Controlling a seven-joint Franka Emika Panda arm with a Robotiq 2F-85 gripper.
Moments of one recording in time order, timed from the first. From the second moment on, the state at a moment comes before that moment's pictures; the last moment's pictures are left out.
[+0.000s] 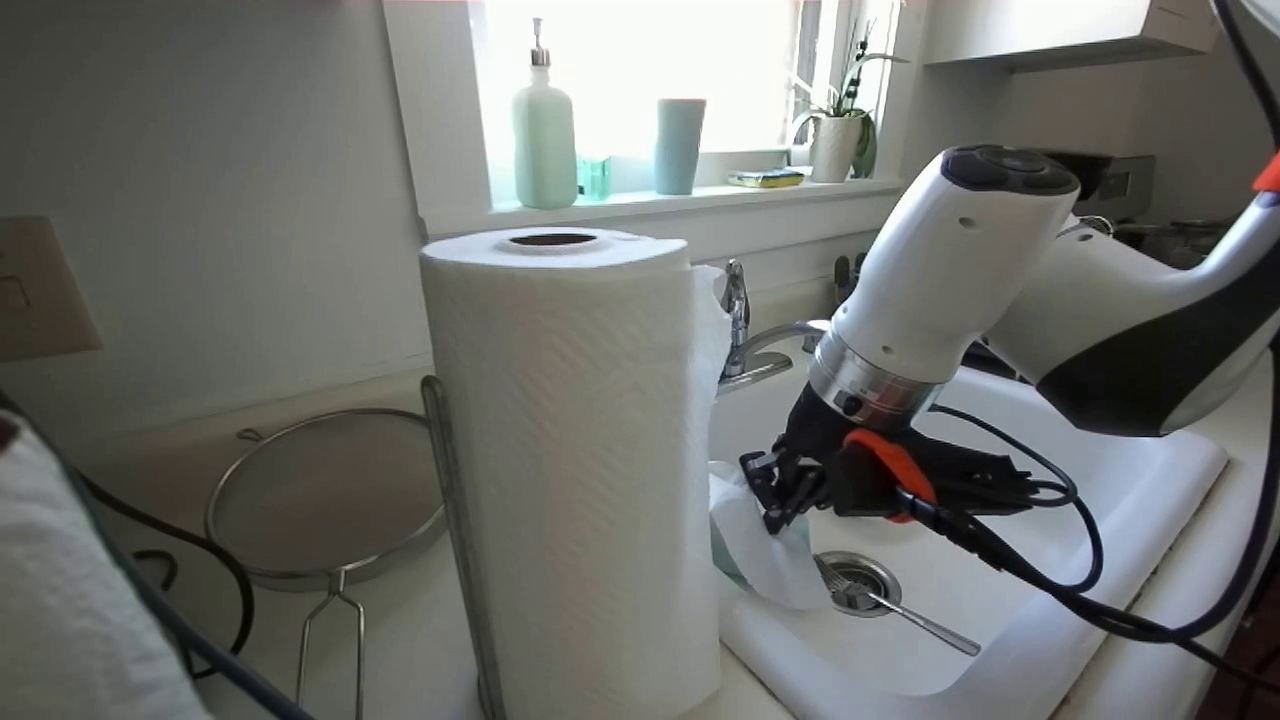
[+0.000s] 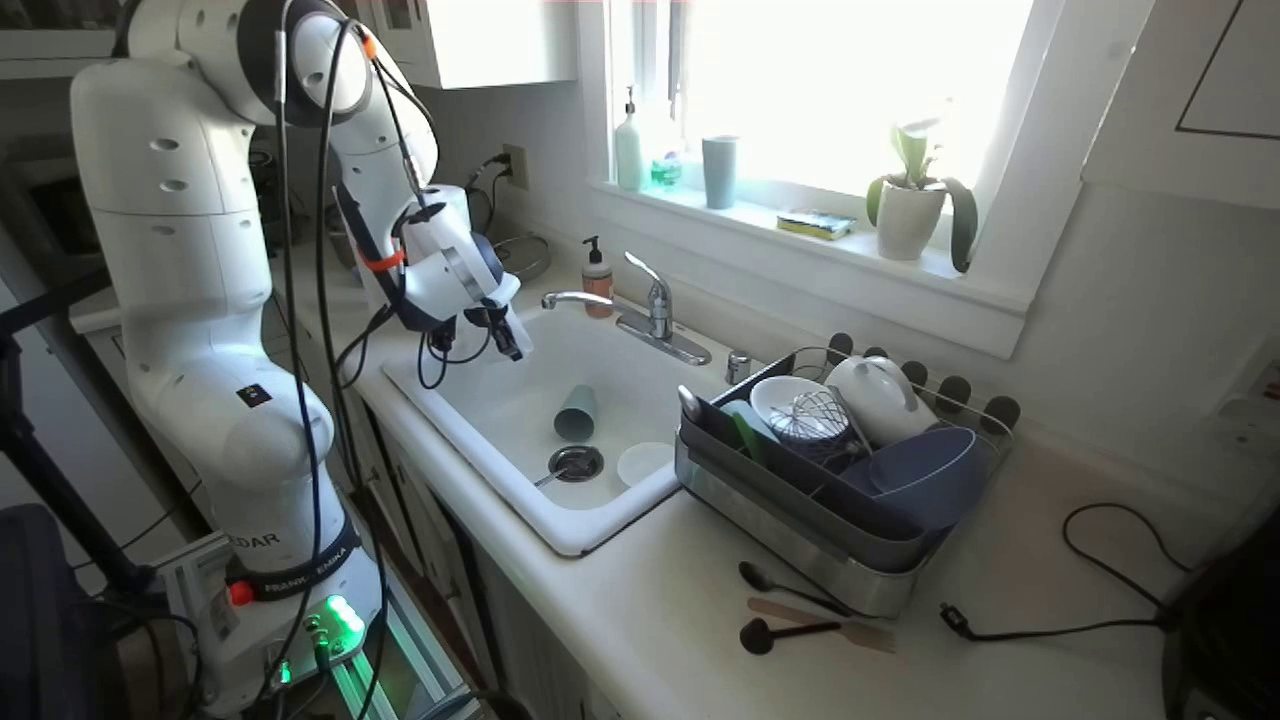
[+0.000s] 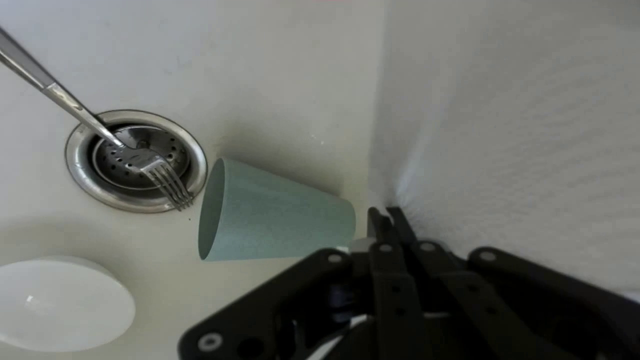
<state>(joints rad) 0.21 0.17 0.22 -2.49 -0.98 2.93 1.78</state>
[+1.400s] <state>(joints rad) 0.20 0.08 0.08 -2.52 -1.13 2.85 1.74</state>
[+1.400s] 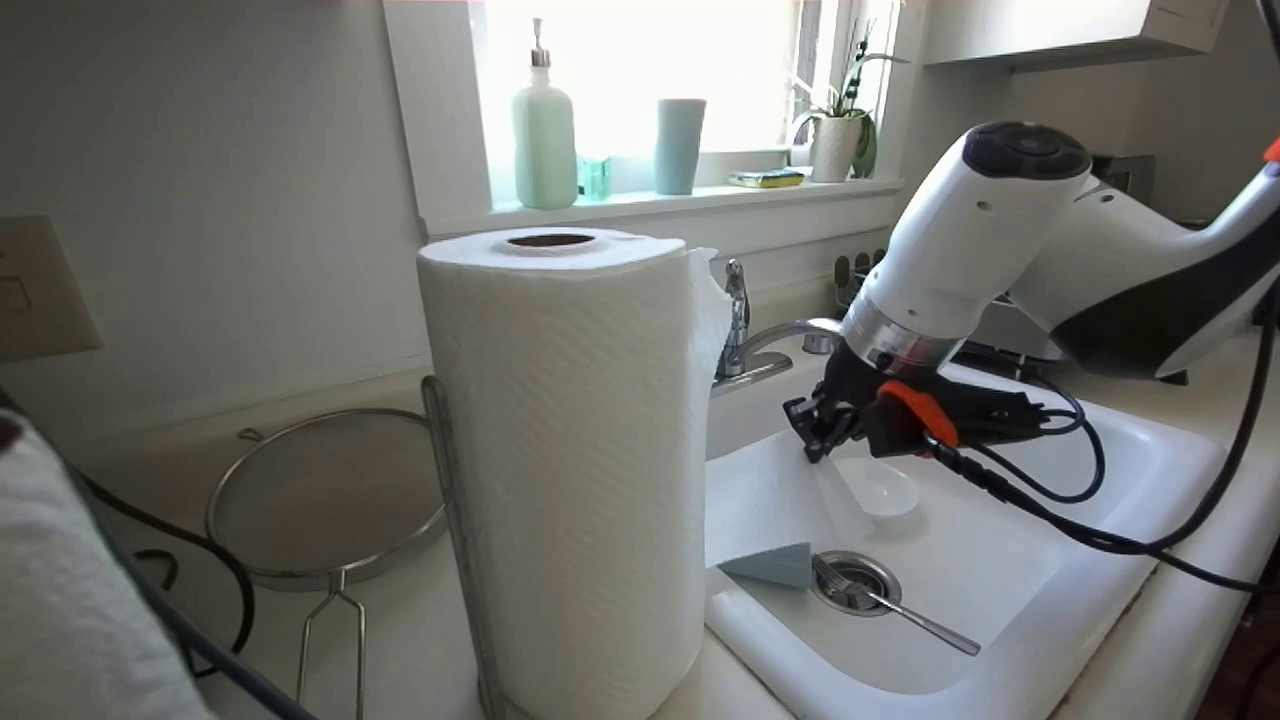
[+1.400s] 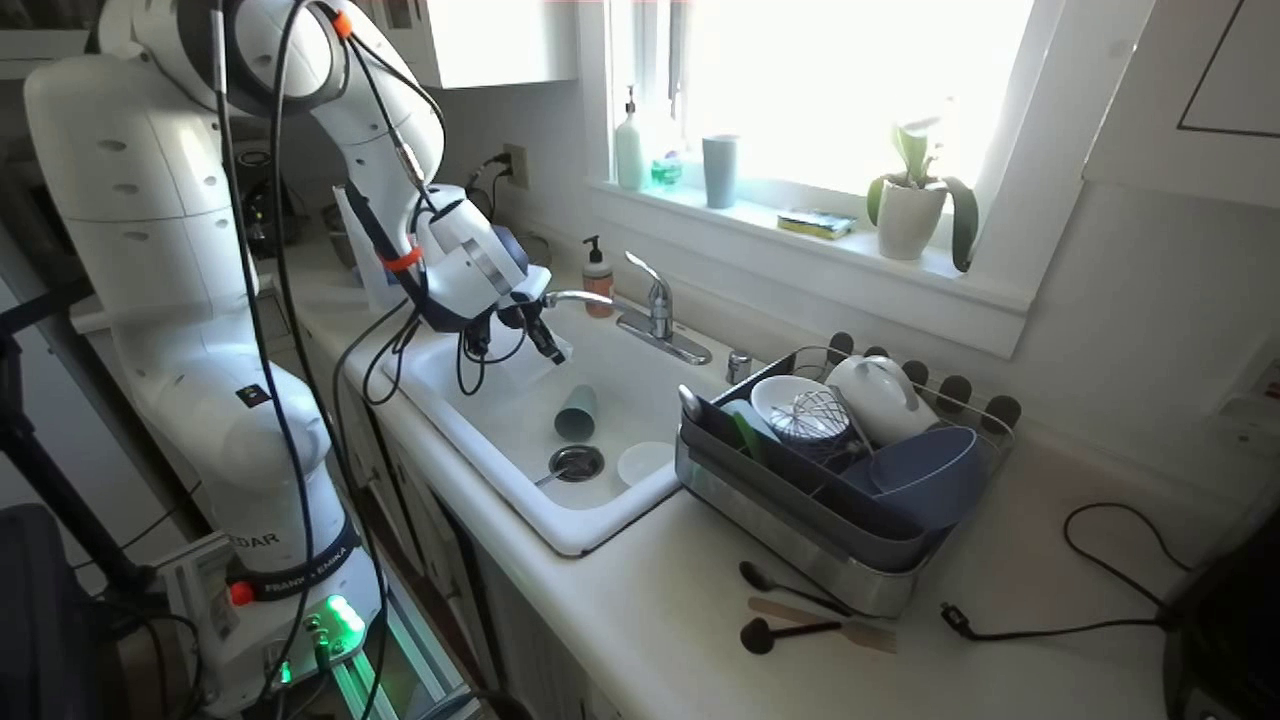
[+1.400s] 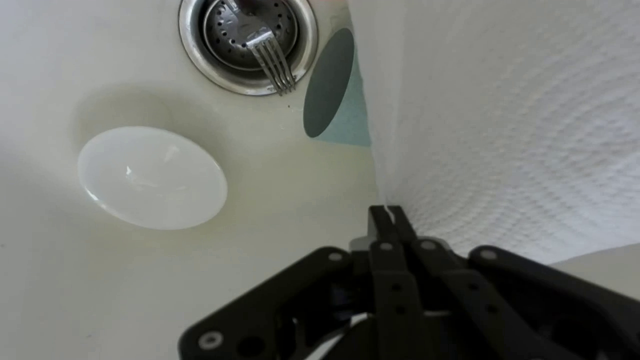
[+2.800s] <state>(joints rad) 0.19 -0.04 0.10 -2.64 -0.47 2.82 1.13</state>
